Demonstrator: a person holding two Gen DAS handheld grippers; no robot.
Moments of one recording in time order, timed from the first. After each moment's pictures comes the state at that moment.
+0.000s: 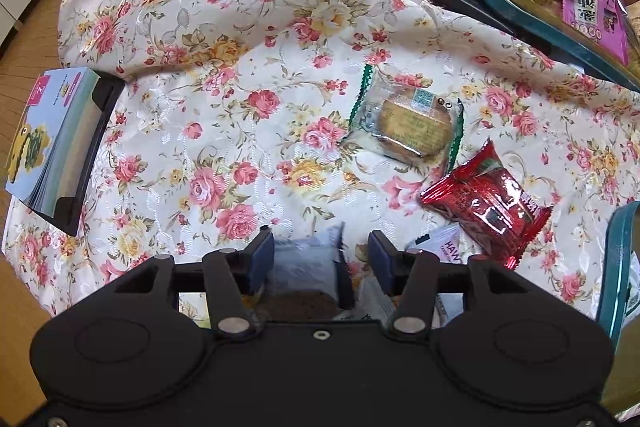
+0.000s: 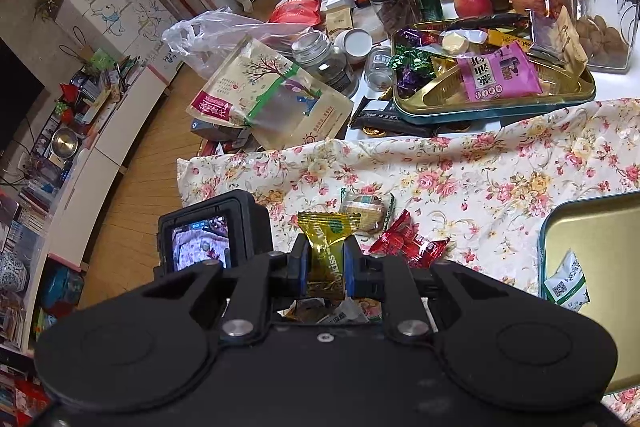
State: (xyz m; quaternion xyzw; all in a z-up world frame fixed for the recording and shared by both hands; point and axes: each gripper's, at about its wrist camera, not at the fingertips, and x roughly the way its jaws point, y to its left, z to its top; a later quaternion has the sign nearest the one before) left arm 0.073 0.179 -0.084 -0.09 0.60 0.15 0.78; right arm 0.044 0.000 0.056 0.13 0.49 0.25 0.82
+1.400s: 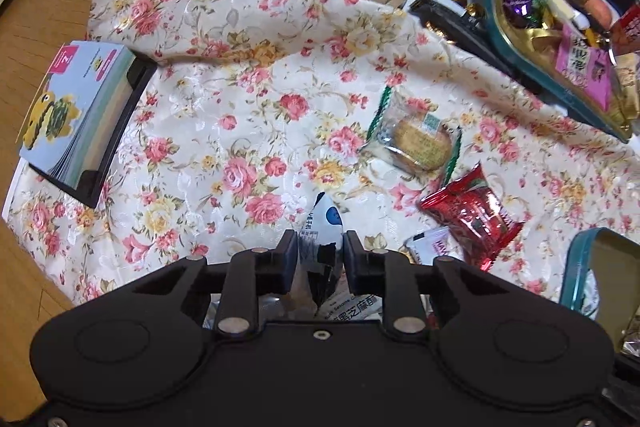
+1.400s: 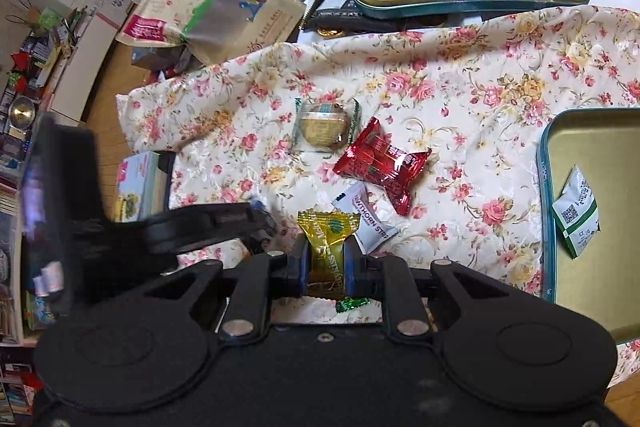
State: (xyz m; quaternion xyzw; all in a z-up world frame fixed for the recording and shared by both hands) left arm 0.055 0.213 -0.045 -0.16 0.59 0.14 0.78; right arm 0.057 0.022 -0.012 0.10 0.61 0.20 0.76
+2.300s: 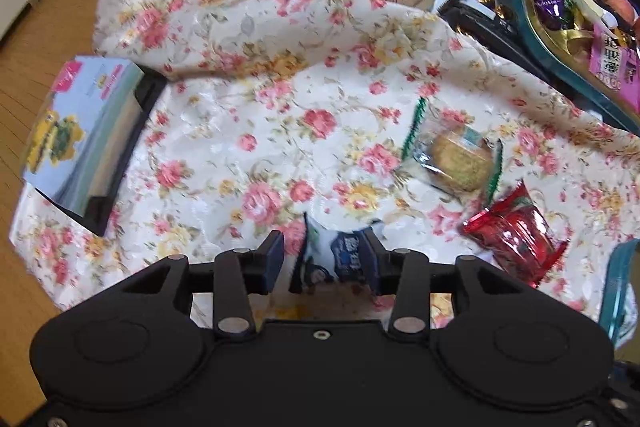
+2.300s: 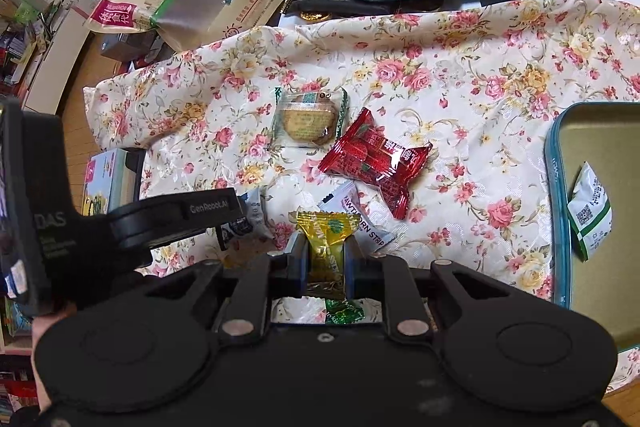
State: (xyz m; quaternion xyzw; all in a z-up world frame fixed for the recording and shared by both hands) left arm 0.064 0.222 -0.066 -0.12 0.57 0.18 0.79; right arm 0.063 0.041 -0.034 0.09 0.62 0.18 0.76
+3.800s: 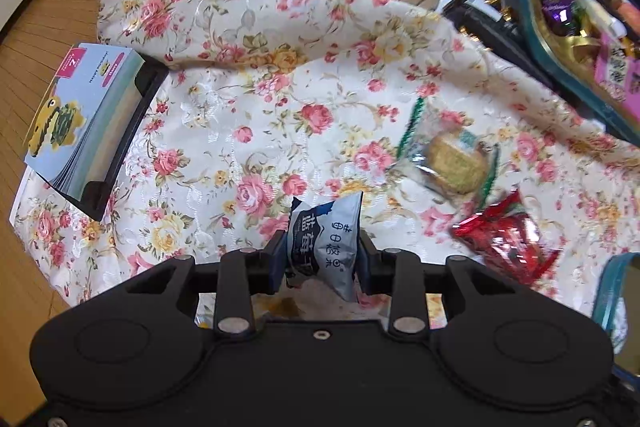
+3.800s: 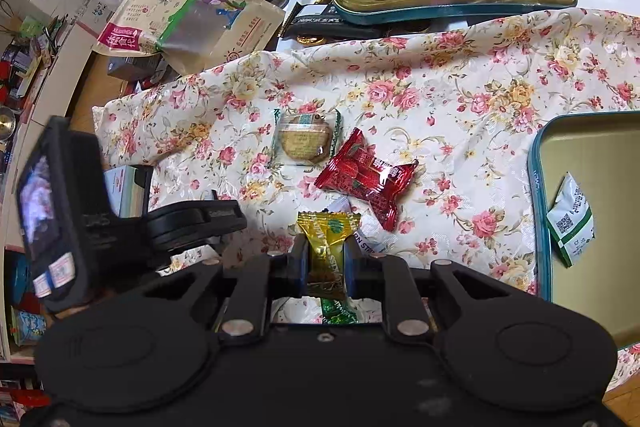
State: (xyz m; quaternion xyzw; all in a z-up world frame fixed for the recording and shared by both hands) left arm 0.064 0.215 -0.056 -0.15 0.59 0.18 0.77; right arm 0.063 0.028 -0.019 0.10 0.61 0.17 0.77
